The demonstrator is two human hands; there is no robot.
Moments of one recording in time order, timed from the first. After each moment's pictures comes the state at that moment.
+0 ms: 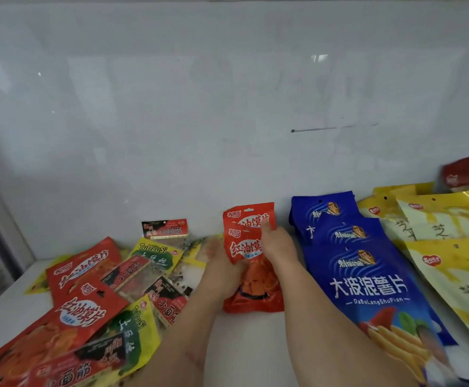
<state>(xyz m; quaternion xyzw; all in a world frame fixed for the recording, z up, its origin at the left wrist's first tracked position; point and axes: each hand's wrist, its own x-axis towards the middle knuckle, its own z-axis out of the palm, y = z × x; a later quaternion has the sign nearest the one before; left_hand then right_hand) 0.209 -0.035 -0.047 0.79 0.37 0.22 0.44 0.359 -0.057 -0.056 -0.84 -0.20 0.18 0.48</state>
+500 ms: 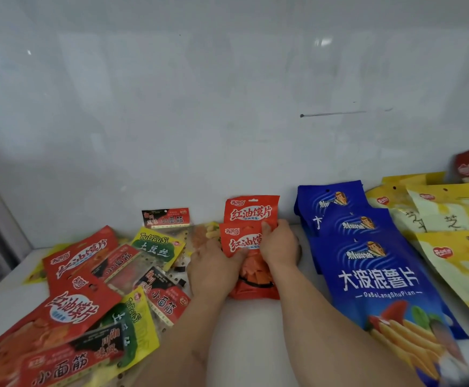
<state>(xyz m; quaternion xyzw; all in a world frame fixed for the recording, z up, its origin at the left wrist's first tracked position) 0.207 -0.015 -0.073 0.80 0.49 0.22 0.27 0.344 -0.050 -0.082 -0.86 -0.19 0.02 0.46</state>
